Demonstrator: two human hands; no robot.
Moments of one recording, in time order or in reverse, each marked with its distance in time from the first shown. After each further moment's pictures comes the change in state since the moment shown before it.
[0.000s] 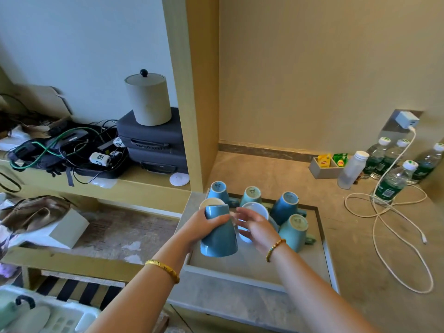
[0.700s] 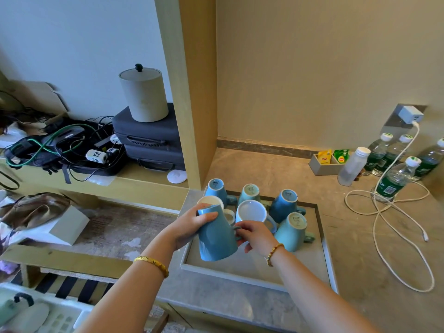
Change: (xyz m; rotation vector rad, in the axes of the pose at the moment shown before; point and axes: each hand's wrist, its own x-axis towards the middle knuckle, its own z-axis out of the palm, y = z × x) left_hand 0.006 -0.006 -0.016 -0.190 -0.254 0.043; right_hand 0.007 0.024 -0.022 -0.452 -0.055 -0.038
